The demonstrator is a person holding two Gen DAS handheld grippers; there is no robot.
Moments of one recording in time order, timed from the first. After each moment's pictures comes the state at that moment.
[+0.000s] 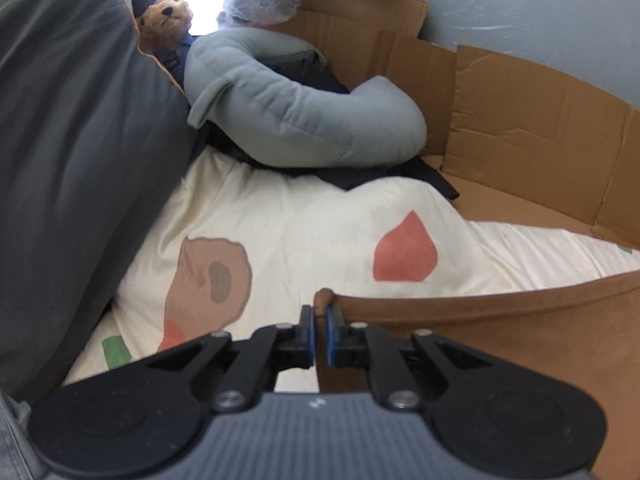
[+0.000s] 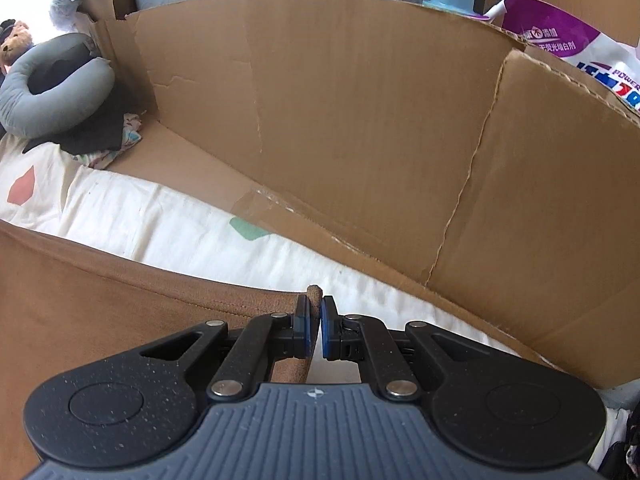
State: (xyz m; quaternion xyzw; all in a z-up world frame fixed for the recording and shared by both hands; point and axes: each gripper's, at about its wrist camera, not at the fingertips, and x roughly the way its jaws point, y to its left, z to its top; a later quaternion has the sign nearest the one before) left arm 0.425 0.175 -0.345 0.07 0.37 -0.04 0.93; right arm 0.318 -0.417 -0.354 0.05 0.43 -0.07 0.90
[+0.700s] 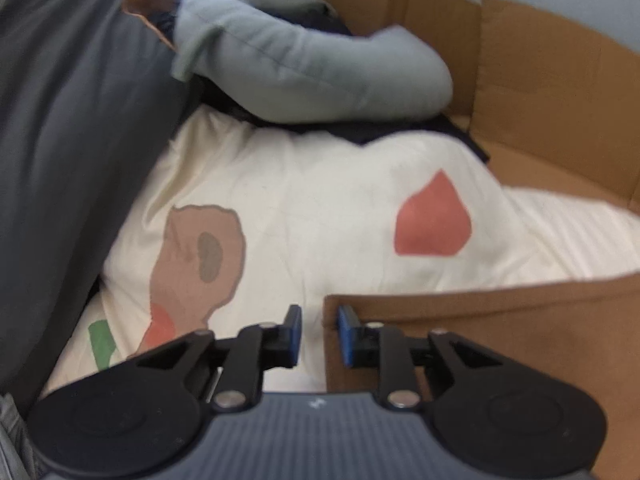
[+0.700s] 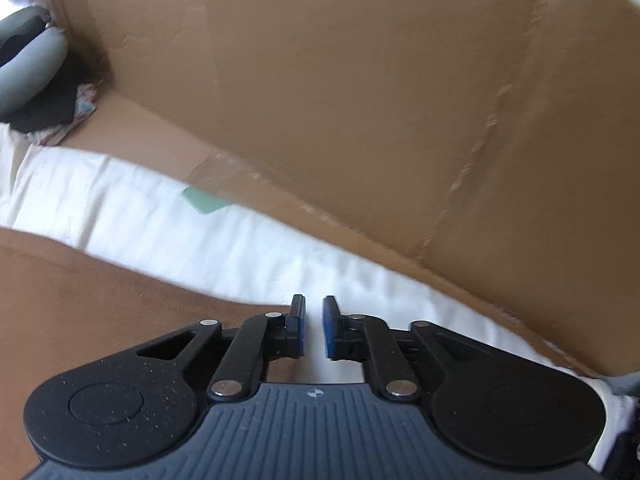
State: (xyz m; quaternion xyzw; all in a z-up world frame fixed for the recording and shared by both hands) left arm 0.447 0.167 -0.372 0.08 0.40 -0.01 0.91; right arm 0.344 -0.425 -0.386 0.05 0.47 -0.11 0.87
